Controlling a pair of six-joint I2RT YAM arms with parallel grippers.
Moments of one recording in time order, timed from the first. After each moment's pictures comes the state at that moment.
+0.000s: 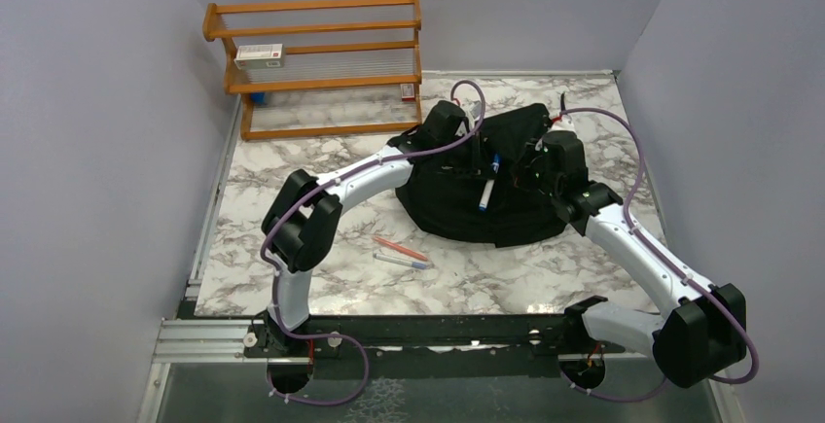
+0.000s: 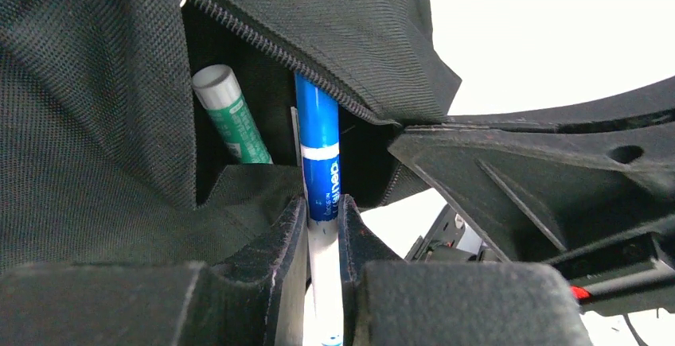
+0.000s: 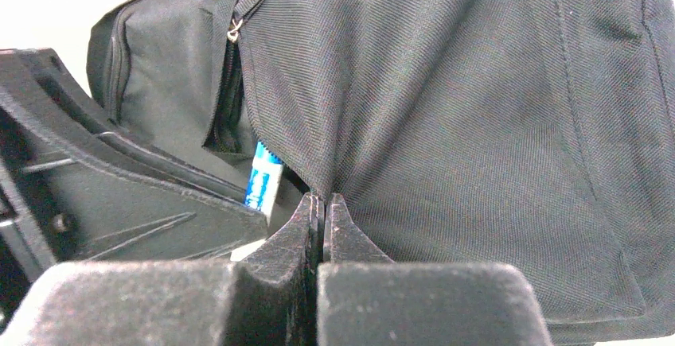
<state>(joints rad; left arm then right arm) -0.76 1.94 1.52 -0.14 0.42 -0.71 0.38 1.13 0.83 -0.25 0.13 0.44</state>
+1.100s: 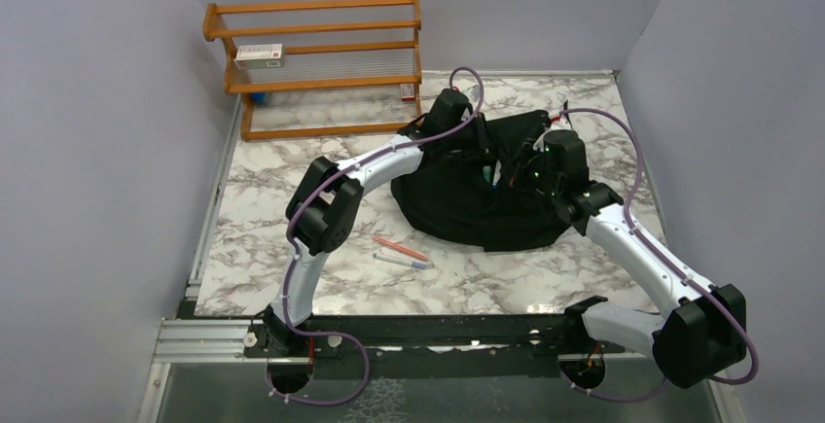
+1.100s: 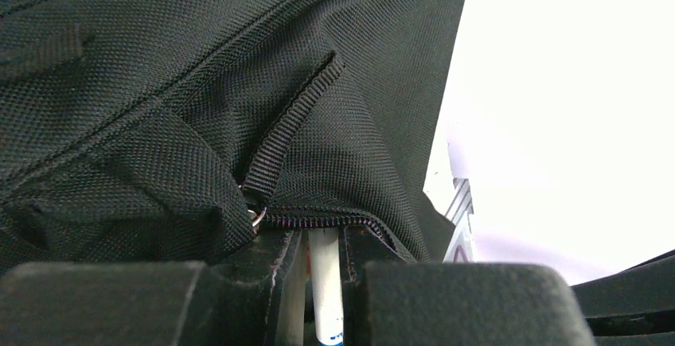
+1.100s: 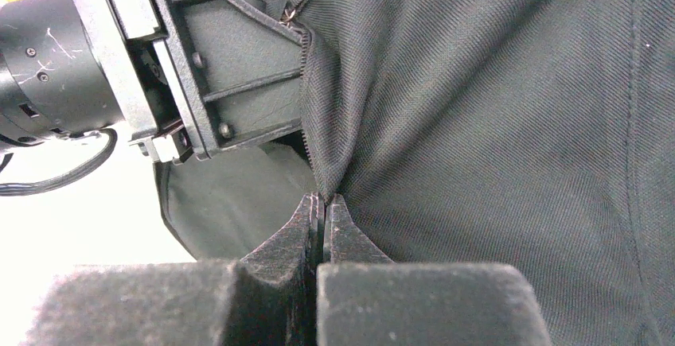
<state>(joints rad) -0.71 2.14 1.70 -0.05 0.42 -0.85 0.38 1.13 0.83 -0.23 0.00 0.51</state>
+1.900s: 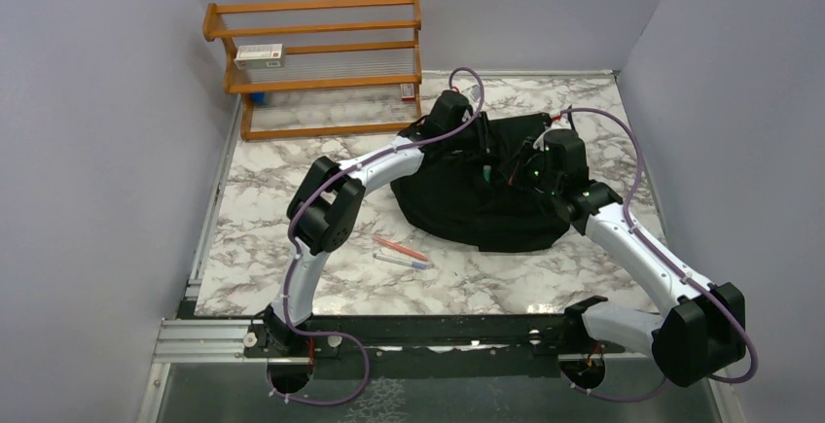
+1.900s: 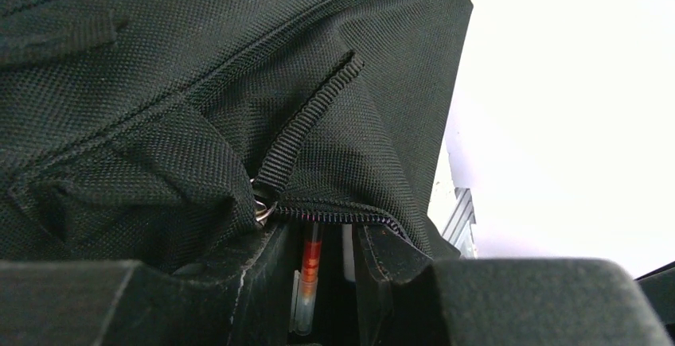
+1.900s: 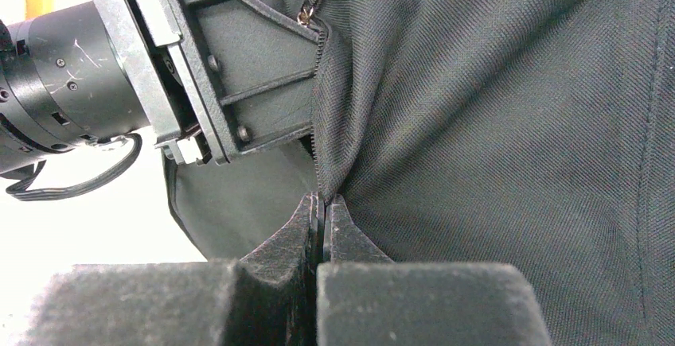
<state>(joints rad) -0.71 2.15 1.70 0.00 0.40 -0.86 0.37 1.14 0.83 -0.21 -0.01 0.54</state>
